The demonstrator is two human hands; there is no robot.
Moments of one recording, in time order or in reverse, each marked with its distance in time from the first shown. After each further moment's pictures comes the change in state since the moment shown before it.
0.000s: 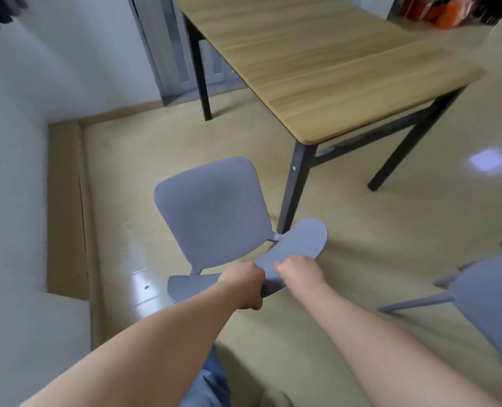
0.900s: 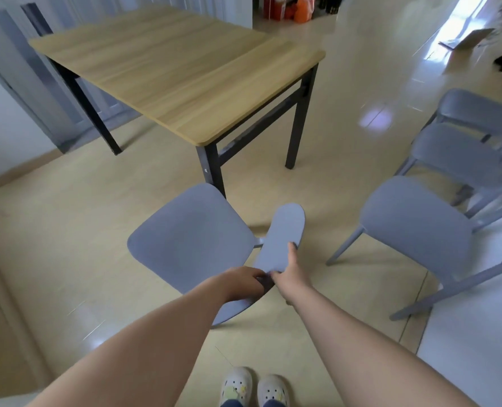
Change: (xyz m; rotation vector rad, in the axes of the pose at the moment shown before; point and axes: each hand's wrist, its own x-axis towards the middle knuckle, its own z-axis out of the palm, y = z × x) left_hand -0.036 0.107 -0.006 -0.330 -0.268 0.216; right_hand -0.132 0.016 0.058 1.576 0.225 0.875
